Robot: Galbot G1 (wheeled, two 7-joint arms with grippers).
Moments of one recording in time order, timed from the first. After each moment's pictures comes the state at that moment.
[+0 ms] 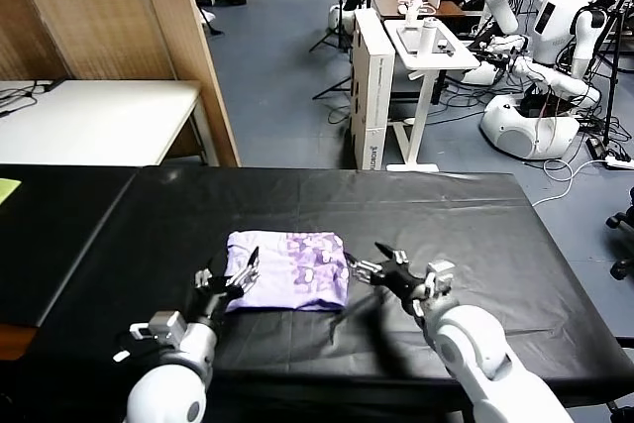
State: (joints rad) left arm 1.45 -1.30 -0.42 -2.10 -0.49 0.22 -0.15; right arm -1.15 1.09 0.26 1.99 0.63 -0.47 0.03
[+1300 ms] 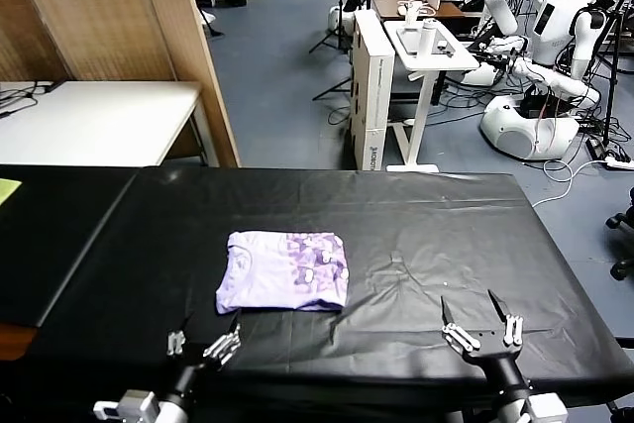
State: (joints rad) left arm 1.83 -1.16 -0.45 -2.25 -0.42 0.13 -0.21; right arm -1.89 1.16 0.62 2.31 0.24 -0.08 0.17
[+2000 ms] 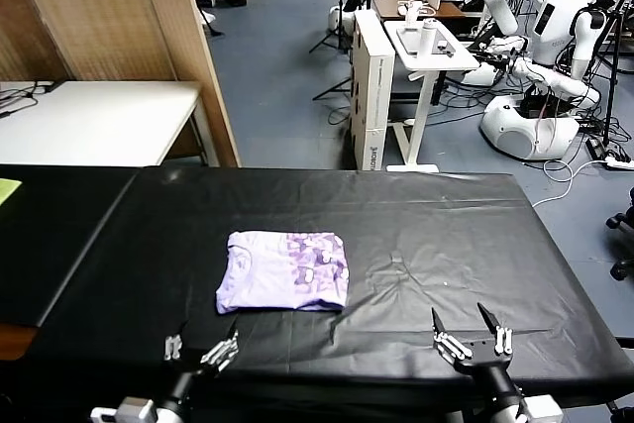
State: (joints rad) left arm 1.86 -1.15 -0.47 -2.25 -0.37 0.11 -0.20; right arm -1.91 1.15 0.59 2.33 0.33 -0.14 0.18
